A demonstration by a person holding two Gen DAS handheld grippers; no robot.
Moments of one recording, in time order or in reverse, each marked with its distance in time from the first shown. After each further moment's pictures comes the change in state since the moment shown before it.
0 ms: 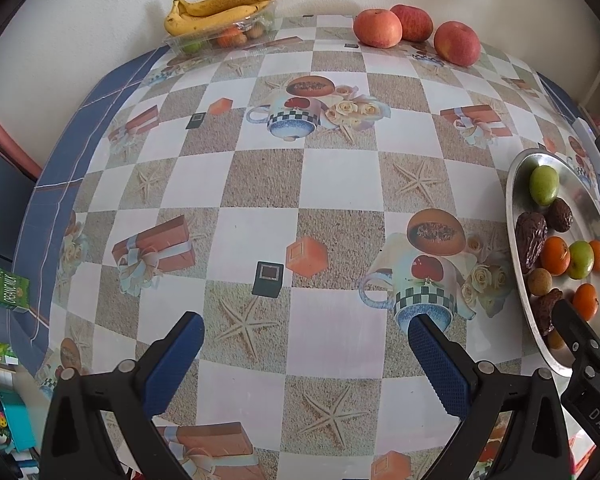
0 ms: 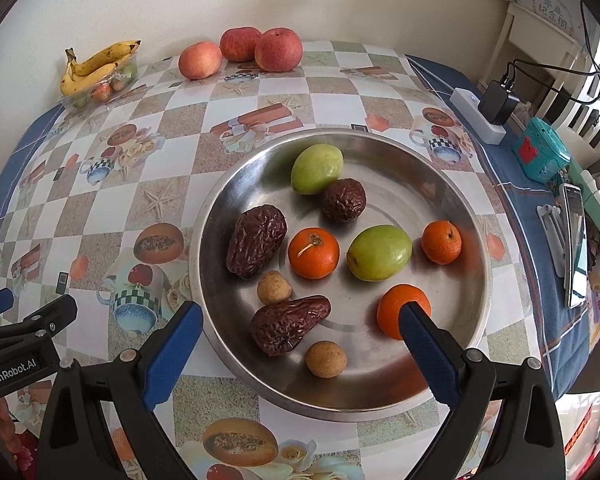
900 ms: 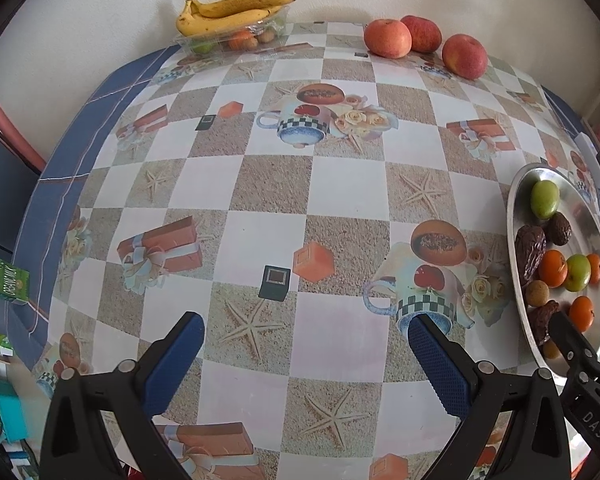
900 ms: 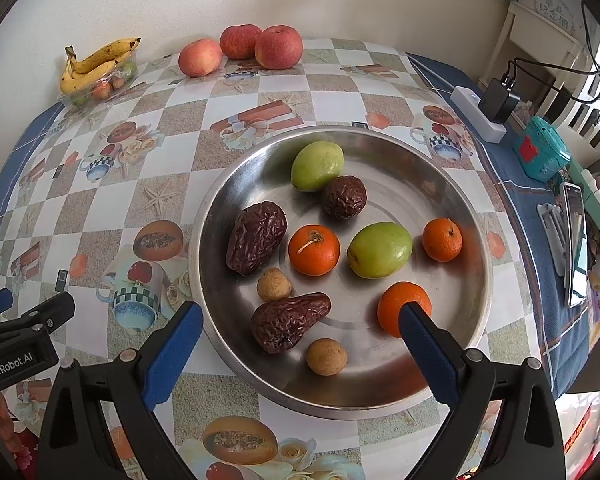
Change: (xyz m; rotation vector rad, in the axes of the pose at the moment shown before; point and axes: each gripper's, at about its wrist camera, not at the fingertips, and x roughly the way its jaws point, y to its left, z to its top) left arm -0.005 0.006 0.002 -0.038 -0.018 -0.006; right arm 0.001 -0.001 -0.001 0.003 0.009 -0.002
